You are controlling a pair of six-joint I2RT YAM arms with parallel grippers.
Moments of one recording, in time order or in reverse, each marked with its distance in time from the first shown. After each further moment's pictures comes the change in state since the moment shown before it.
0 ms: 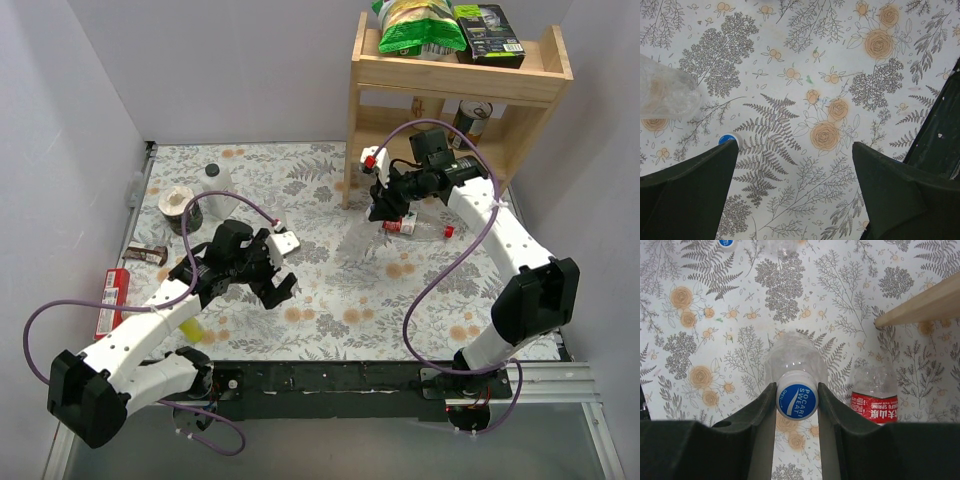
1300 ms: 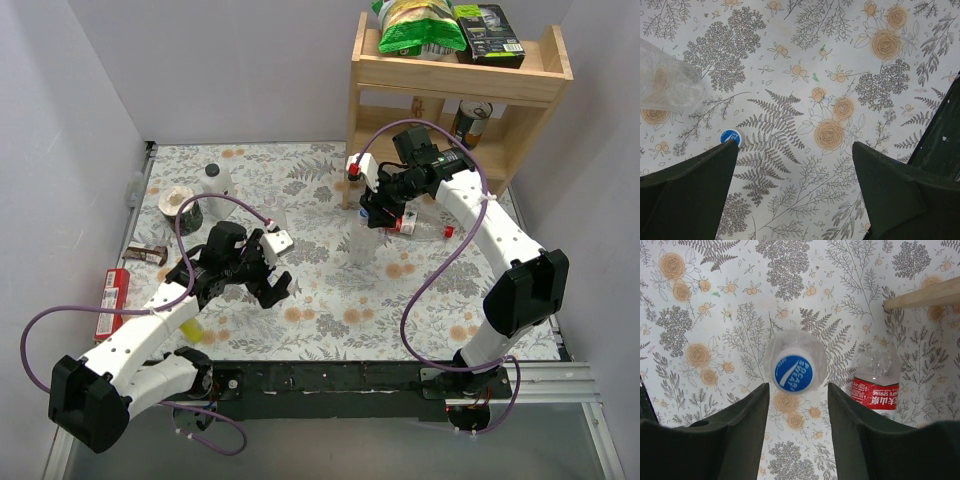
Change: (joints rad) left arm 0.061 -0.021 -0.045 0.037 0.034 -0.005; right arm 0.073 0.074 0.130 -0.175 0.142 -0.061
